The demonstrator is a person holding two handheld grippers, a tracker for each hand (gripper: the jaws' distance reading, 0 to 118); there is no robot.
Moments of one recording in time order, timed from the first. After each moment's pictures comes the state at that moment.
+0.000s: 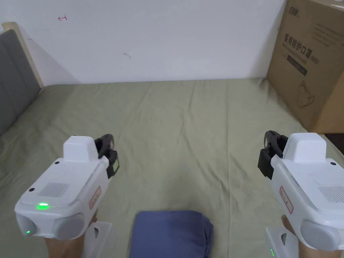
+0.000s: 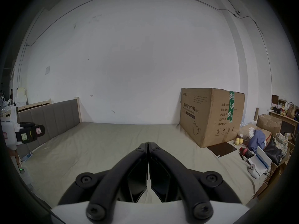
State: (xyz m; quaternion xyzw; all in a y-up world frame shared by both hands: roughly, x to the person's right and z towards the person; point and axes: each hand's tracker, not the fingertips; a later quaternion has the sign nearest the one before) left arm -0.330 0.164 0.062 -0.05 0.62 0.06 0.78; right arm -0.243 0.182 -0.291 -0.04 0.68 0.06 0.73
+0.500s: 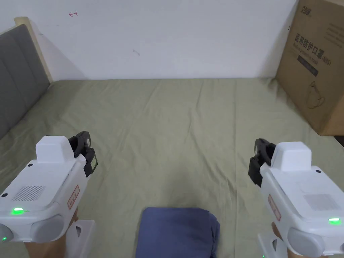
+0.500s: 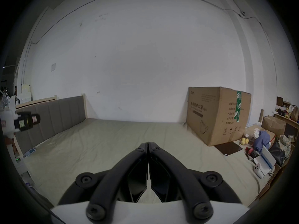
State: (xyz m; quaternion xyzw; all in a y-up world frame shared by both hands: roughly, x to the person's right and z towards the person) left arm -0.319 0.161 0.105 -0.04 0.66 0.05 0.74; right arm -0.250 0.157 -0.262 -0.05 0.70 0.08 0.70
